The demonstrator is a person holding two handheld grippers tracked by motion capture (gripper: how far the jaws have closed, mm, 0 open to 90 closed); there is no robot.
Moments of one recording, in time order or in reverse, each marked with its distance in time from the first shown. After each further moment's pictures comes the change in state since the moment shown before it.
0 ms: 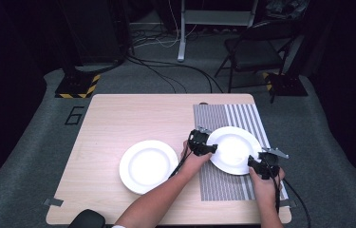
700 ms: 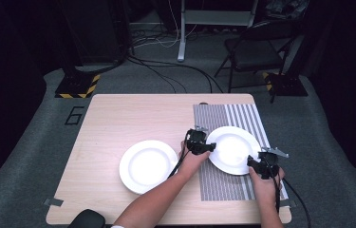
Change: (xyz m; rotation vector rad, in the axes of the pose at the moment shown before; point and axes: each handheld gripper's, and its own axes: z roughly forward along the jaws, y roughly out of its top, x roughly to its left) left arm 0.005 0.002 -0.008 -0.012 -0.029 -0.073; right arm -0.001 0.001 0.002 0.014 0.021 0.001
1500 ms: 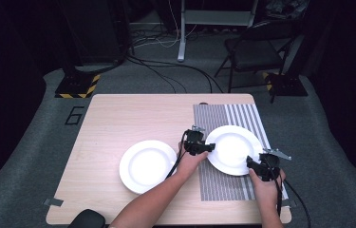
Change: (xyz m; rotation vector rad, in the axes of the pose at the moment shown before) left arm 0.004 -0.003 -0.012 -0.013 -0.053 -0.040; right arm 0.004 -0.001 -0.015 -0.012 0.054 0.014
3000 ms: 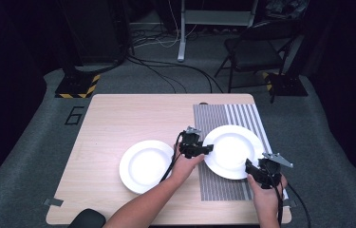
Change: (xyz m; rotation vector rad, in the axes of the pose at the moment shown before) left arm -0.008 -0.002 -0.034 -0.040 -0.048 0.024; right arm 0.024 -0.003 -0.047 -0.054 -0.011 -0.032
